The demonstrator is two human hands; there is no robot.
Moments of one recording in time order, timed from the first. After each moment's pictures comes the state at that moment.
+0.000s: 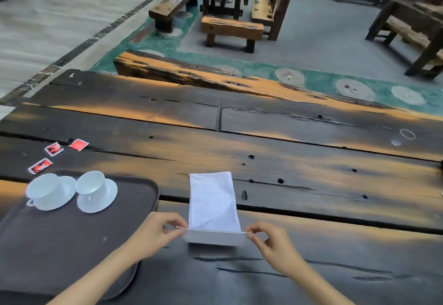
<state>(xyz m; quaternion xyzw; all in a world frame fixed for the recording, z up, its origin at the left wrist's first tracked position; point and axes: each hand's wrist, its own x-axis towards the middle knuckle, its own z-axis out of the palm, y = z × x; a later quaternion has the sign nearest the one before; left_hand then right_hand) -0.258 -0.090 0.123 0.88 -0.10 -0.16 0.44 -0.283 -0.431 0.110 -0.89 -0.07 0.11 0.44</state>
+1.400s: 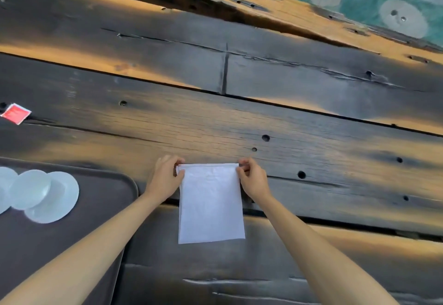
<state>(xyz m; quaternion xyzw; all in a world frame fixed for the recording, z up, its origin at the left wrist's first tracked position) -0.039 -0.121 -0.035 0.93 0.05 -0.13 0.34 -0.031 -0.387 -0.029 -0.87 0.17 0.18 0.43</state>
